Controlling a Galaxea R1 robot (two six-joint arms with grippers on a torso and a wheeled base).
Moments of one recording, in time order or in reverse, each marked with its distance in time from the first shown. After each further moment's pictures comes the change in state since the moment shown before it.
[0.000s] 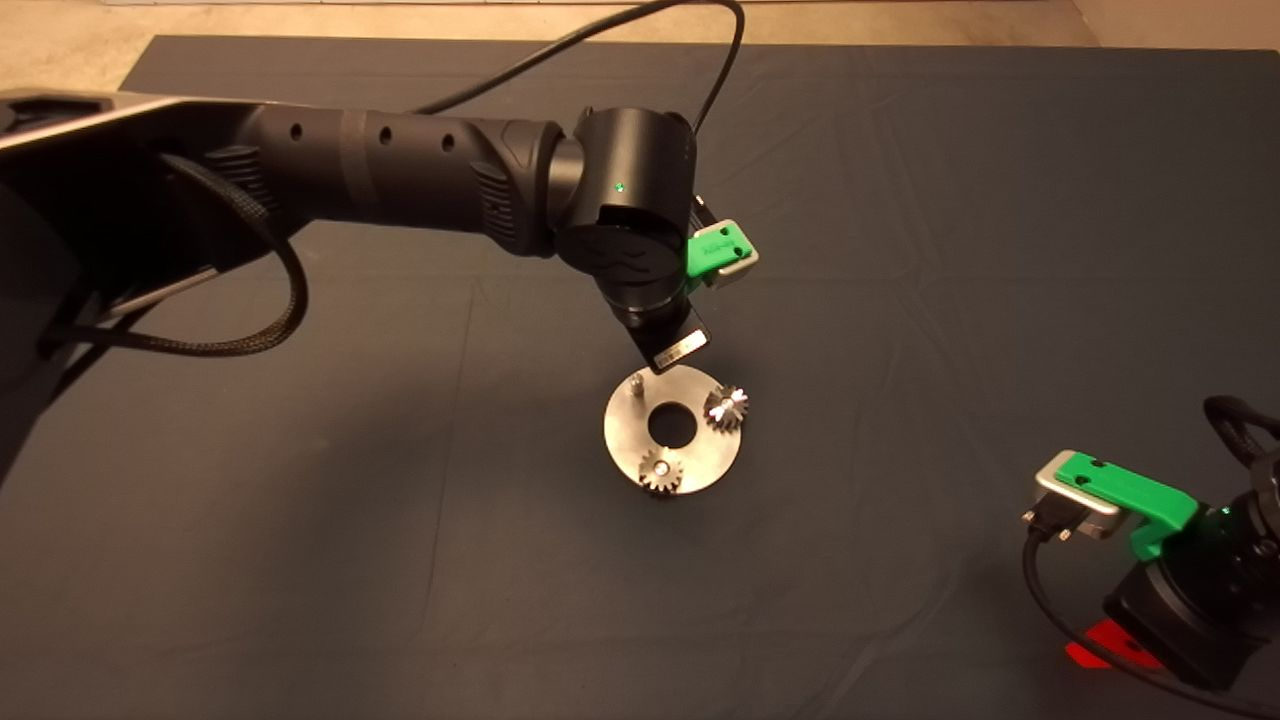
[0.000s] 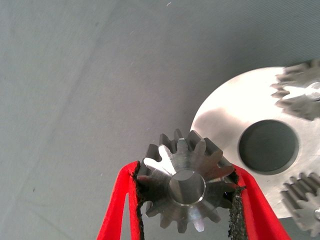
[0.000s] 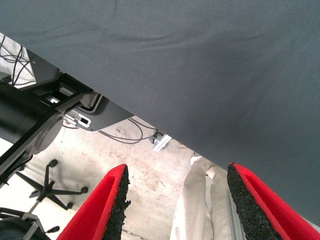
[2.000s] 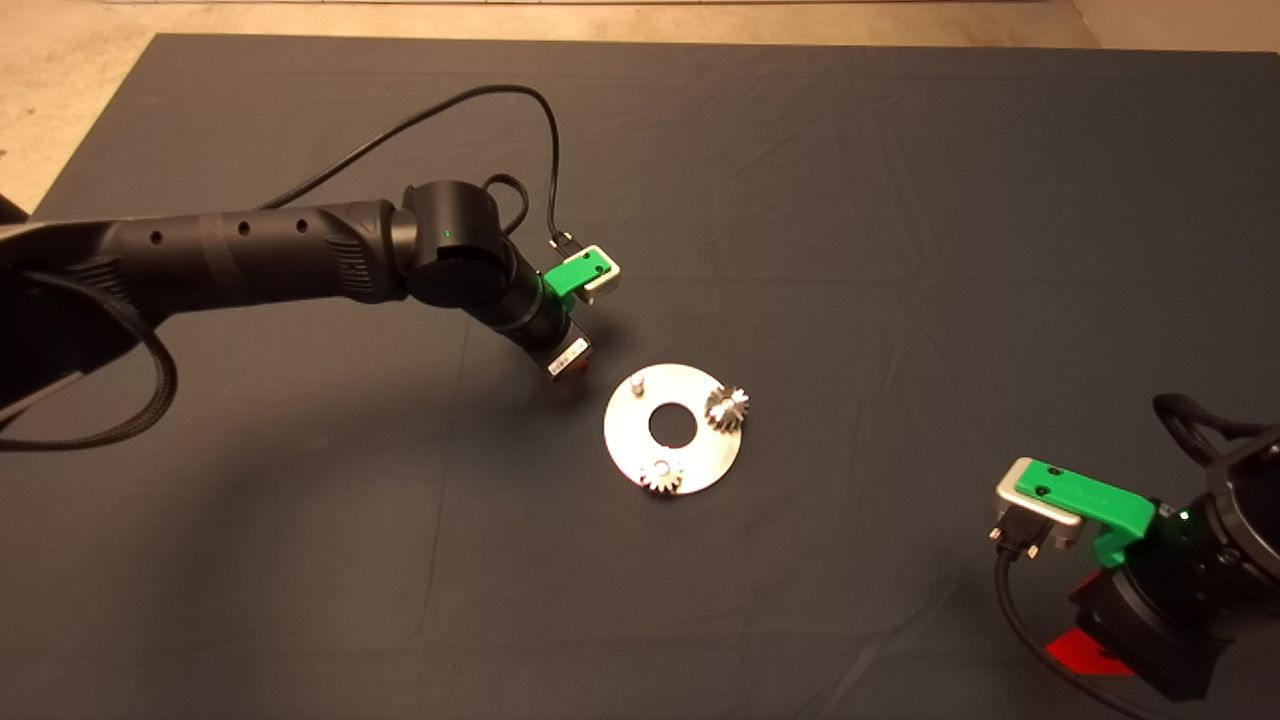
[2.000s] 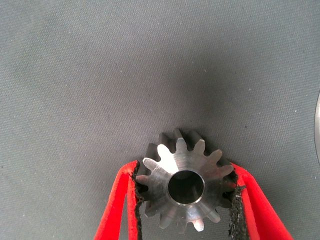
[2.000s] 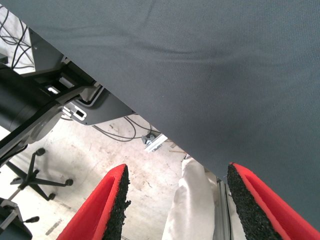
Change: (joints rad) left arm 0.160 -0.242 -0.135 0.012 -0.305 0.174; right arm -0.001 0.086 0.000 0.000 0.001 -0.045
